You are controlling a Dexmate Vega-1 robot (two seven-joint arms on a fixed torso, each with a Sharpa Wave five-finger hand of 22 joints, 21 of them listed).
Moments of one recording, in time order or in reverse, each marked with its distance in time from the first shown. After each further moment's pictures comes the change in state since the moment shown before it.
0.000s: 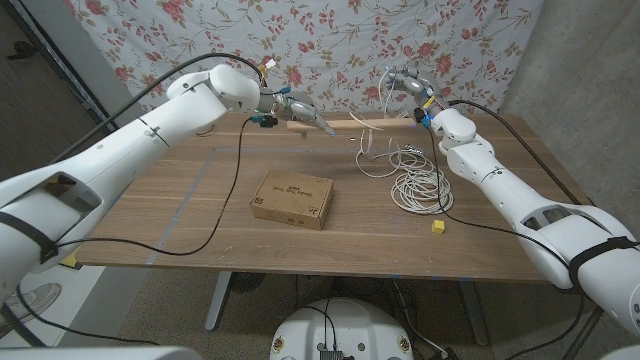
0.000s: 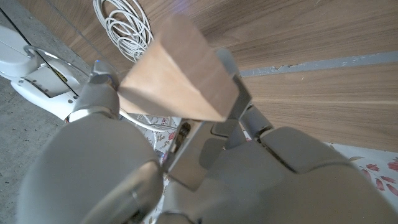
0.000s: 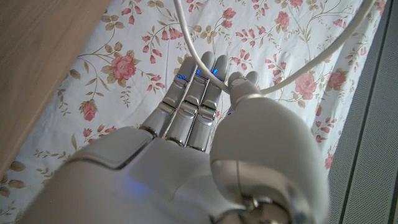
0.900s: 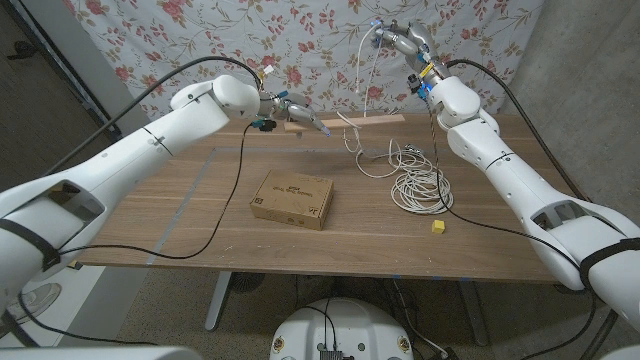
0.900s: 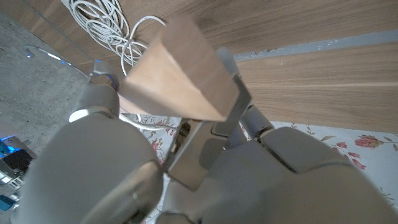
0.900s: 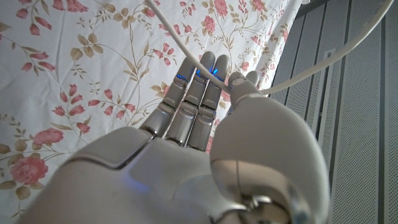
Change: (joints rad) left arm 0.046 -0.008 -0.018 0.009 0.074 -0.004 0.120; left_hand 0.000 0.000 0.000 0.000 0.000 0.000 0.000 0.001 0.000 0.000 0.000 0.001 0.000 0.005 -0.005 0.008 -0.014 0.011 0.000 0.008 0.000; right arm -0.018 -0.057 0.032 -0.287 -0.067 0.038 -0.018; right_hand 0.005 -0.005 0.000 0.000 0.000 0.004 -0.004 -0.001 0.002 0.000 0.000 0.000 0.014 0.004 -0.003 -0.008 0.009 -0.011 0.000 0.035 -0.005
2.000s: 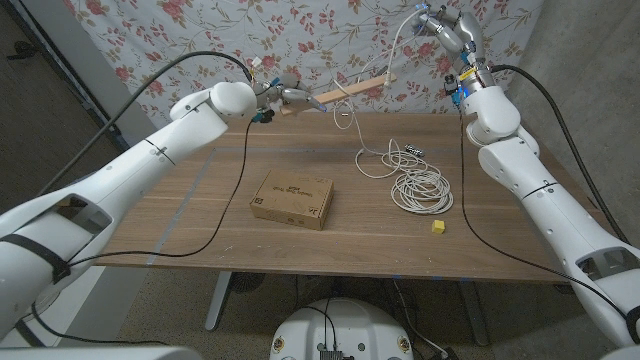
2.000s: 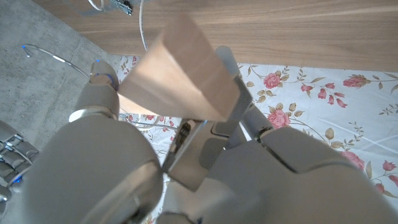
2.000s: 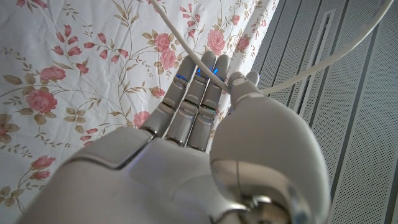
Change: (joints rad) left arm 0.076 -0.045 -0.087 0.032 0.044 -0.109 0.270; left_hand 0.000 0.000 0.000 0.000 -0.002 0.000 0.000 0.006 0.000 0.004 -0.004 0.000 -0.005 0.003 -0.004 0.021 -0.015 0.009 0.002 0.006 0.000; right arm -0.278 -0.125 0.174 -0.313 0.029 0.004 -0.146; right_hand 0.000 0.000 -0.005 0.006 0.000 0.005 -0.005 -0.006 0.002 0.015 0.007 0.001 -0.003 0.021 -0.004 -0.008 0.014 0.000 0.000 0.054 -0.009
